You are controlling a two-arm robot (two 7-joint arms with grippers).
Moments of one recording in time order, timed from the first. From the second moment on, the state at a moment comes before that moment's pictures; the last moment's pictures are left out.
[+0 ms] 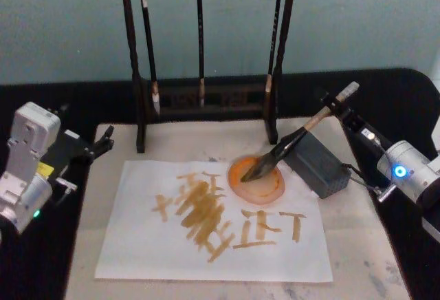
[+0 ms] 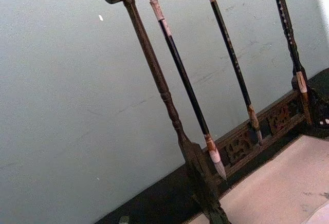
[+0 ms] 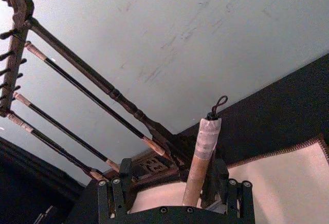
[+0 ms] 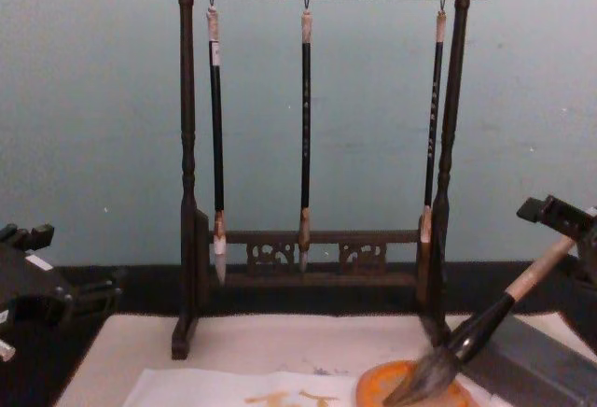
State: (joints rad) left arm -0.20 0.60 0.45 -1.41 -0.25 -0.12 0.03; right arm 0.34 0.43 -0.36 -1.18 1.27 0.14 0.37
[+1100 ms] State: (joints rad) left arm -0.20 0.60 0.45 -1.41 -0.25 -0.12 0.03; right arm 0.11 0.54 -0.34 -1.51 1.12 0.00 0.16
